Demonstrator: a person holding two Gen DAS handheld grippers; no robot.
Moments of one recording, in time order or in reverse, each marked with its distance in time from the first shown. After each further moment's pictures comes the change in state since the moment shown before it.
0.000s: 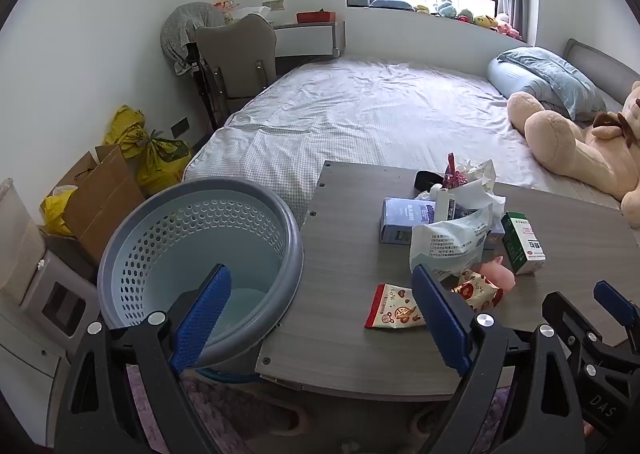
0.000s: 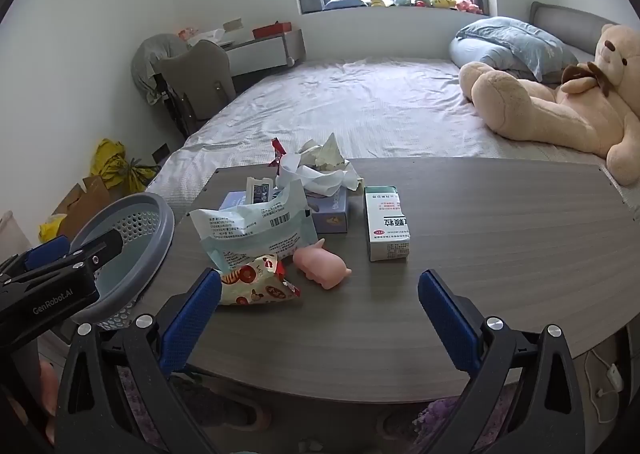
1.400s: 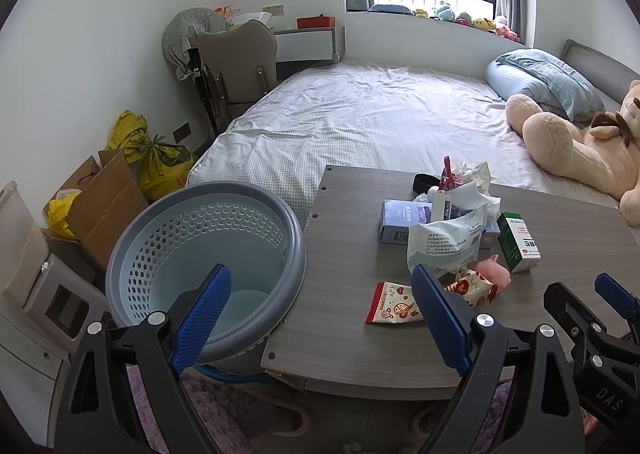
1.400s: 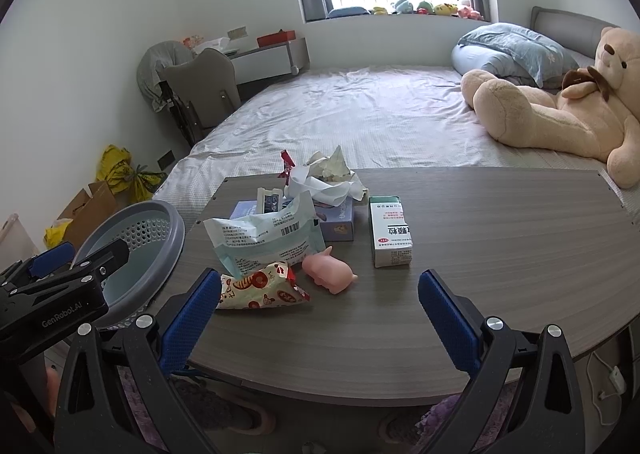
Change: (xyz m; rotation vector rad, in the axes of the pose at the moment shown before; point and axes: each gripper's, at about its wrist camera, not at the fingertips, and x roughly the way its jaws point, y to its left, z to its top) left arm -0.013 0.000 -0.004 0.010 -0.022 0.006; right arm -0.015 0.004 0.005 0.004 -0.022 0.017
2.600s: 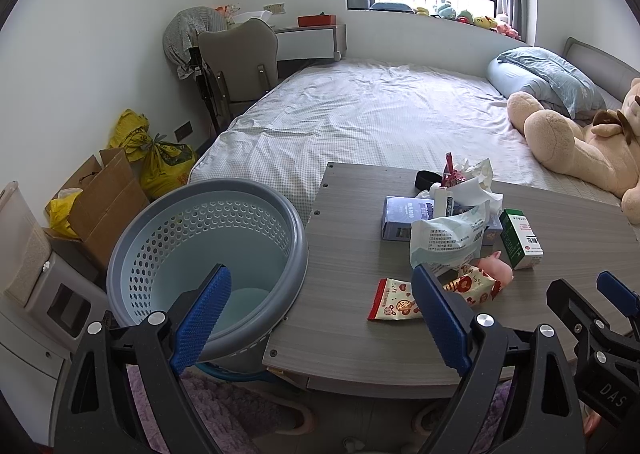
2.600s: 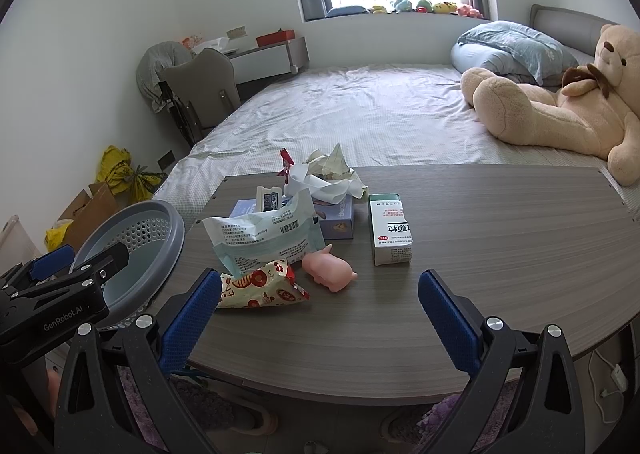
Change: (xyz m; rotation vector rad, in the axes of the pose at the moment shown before) left arm 0.001 0.000 0.000 0.003 0.002 0.001; right arm 0.002 -0.002 -0.001 0.002 -0.003 0.001
